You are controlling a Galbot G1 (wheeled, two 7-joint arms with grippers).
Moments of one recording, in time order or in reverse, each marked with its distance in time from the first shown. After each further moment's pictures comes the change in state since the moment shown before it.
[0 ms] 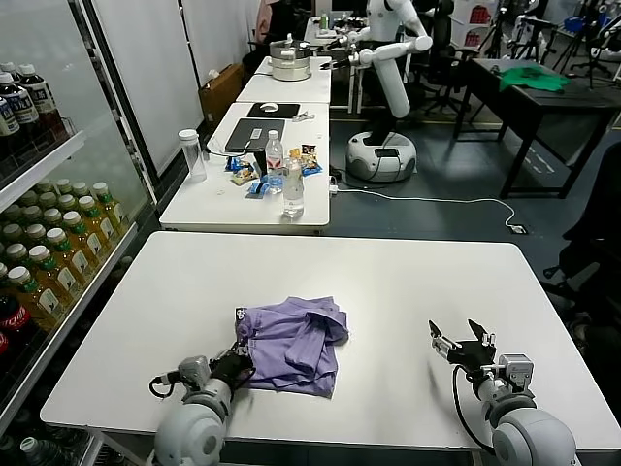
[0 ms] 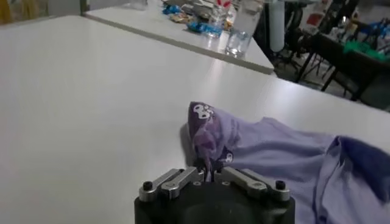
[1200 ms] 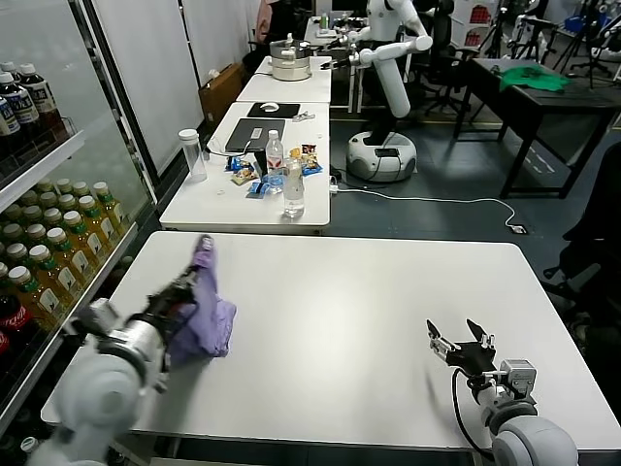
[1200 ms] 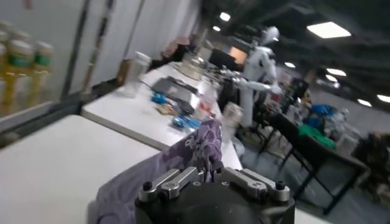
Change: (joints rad) left arm -0.105 0.148 -0.169 -0.188 -0.241 0.036 0.038; right arm -0.041 0.021 0.017 0.048 -0.009 0.028 -0.012
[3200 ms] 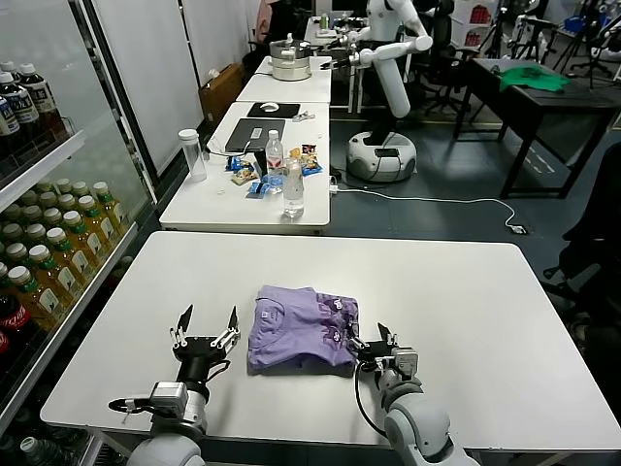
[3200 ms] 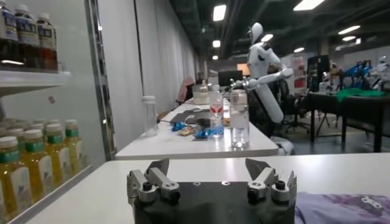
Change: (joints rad) left arm 0.278 -0.114 0.132 0.026 0.793 -0.306 0.079; right arm 0.277 0.188 -0.410 -0.293 -0.090 -0.004 0.146
